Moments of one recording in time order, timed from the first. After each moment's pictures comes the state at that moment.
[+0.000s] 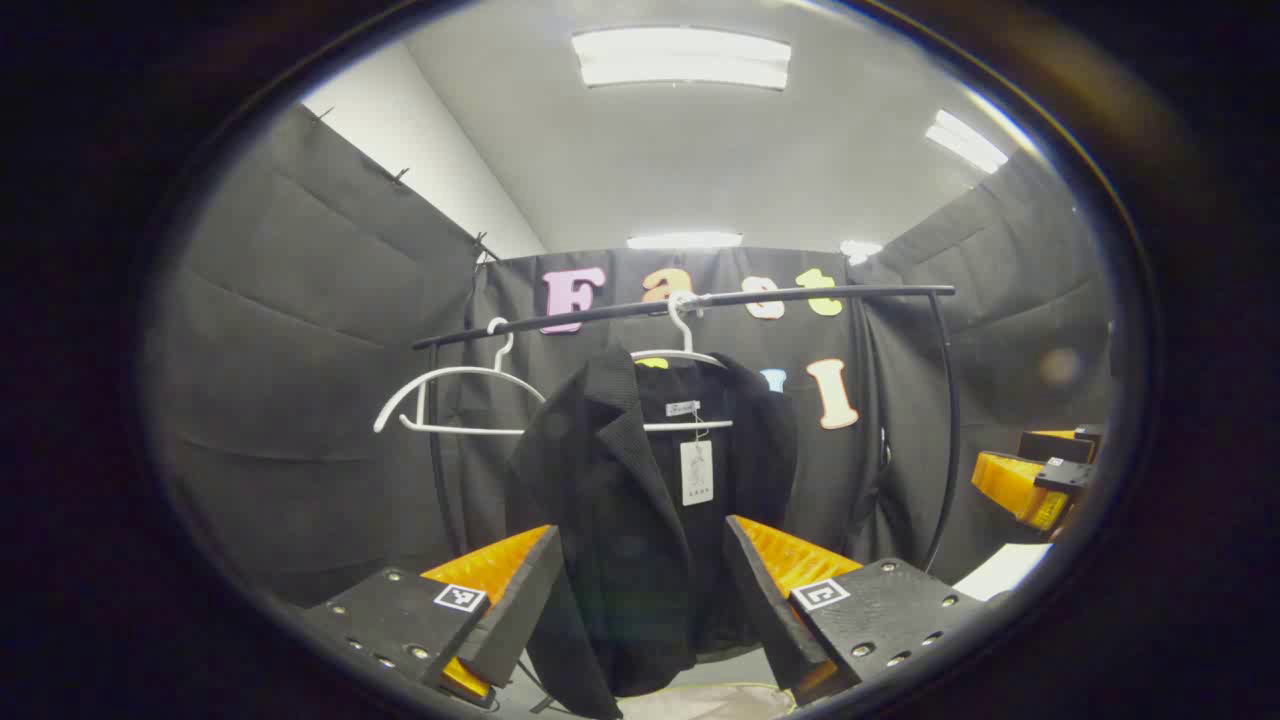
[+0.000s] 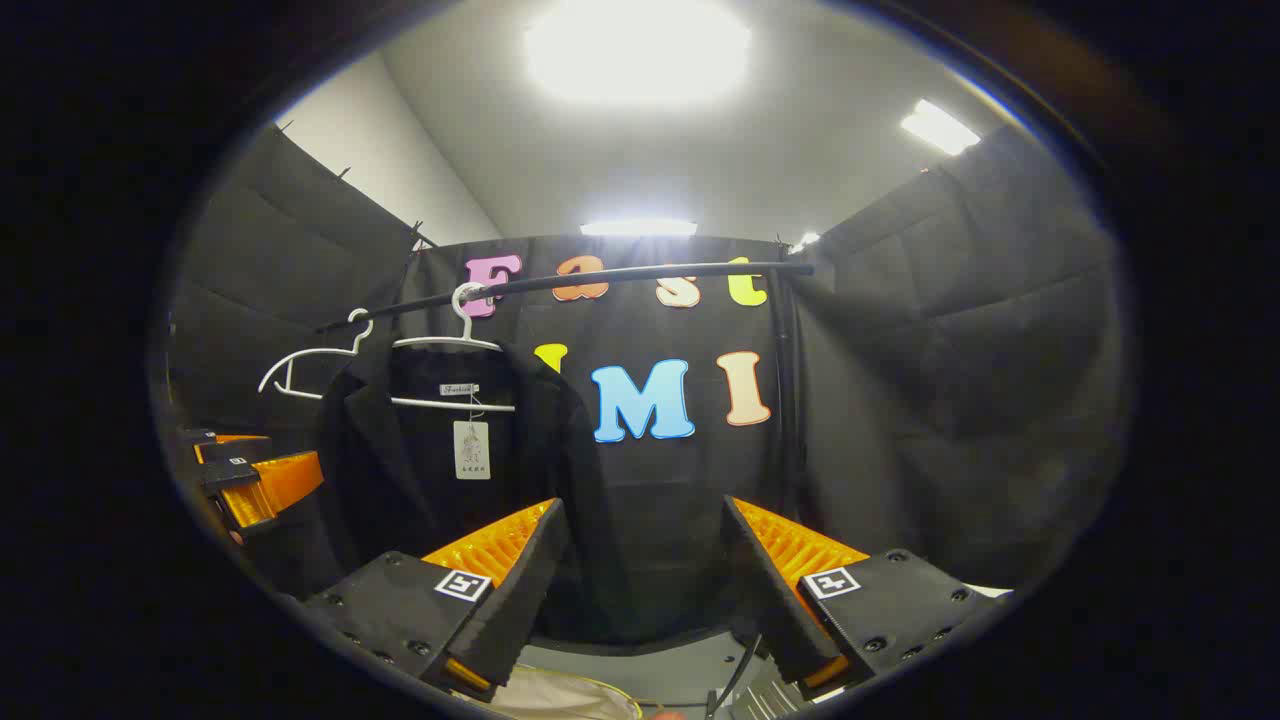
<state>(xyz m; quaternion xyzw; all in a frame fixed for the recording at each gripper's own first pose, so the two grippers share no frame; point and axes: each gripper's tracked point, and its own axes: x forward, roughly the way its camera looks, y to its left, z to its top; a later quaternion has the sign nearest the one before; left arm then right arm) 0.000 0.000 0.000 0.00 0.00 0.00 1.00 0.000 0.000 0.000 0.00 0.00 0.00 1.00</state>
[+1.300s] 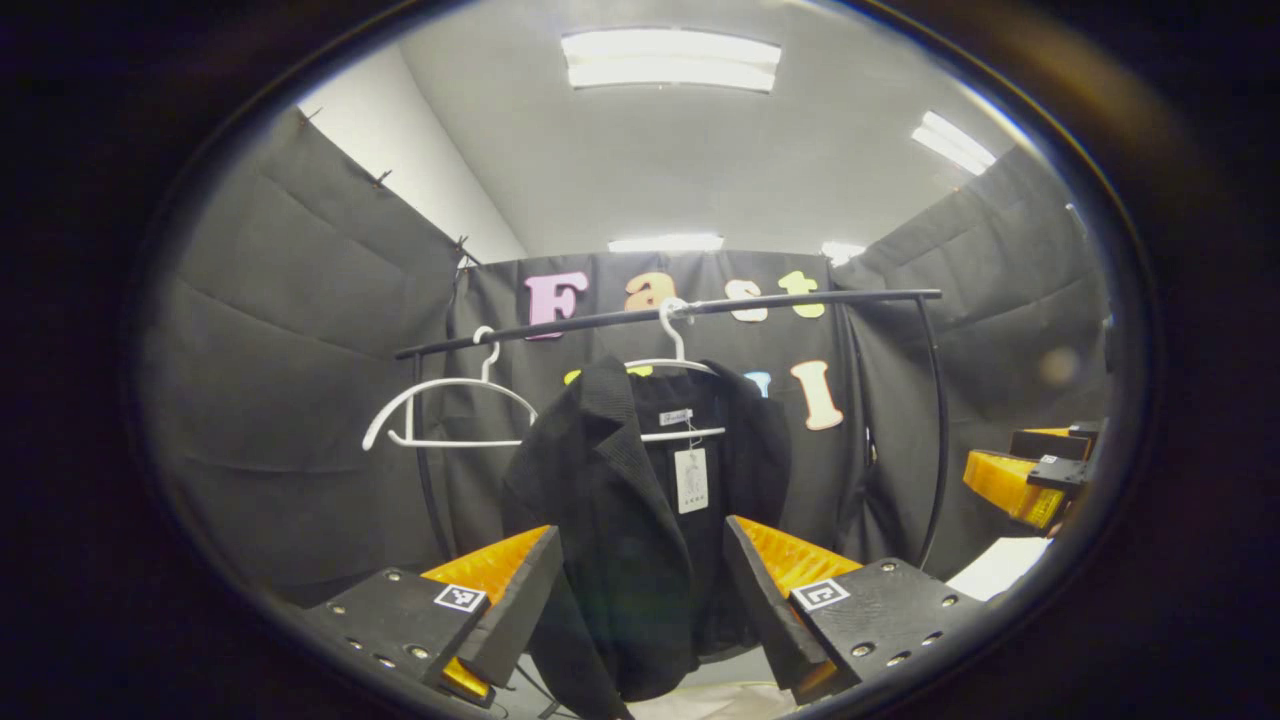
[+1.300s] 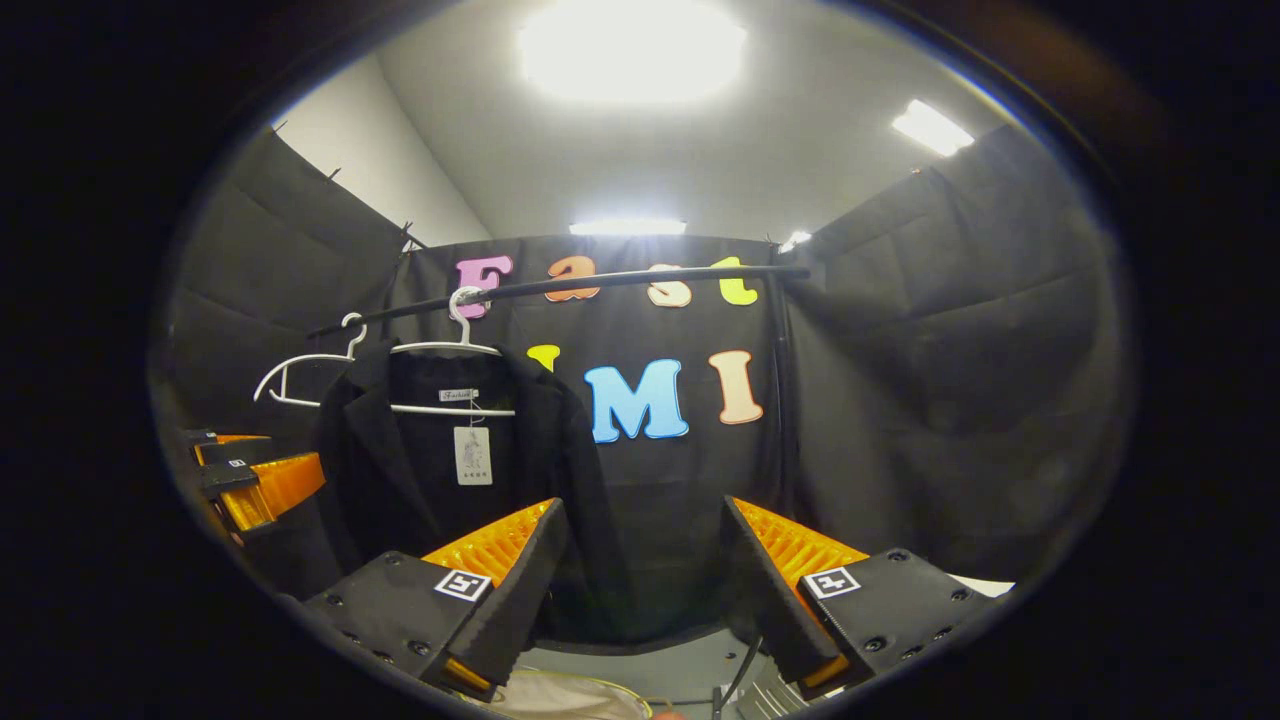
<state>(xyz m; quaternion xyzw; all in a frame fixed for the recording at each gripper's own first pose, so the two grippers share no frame) 0.008 0.011 0.010 0.01 0.00 -0.03 1.00 -0.003 0.013 0.010 0.01 -0.01 -0.02 1.00</state>
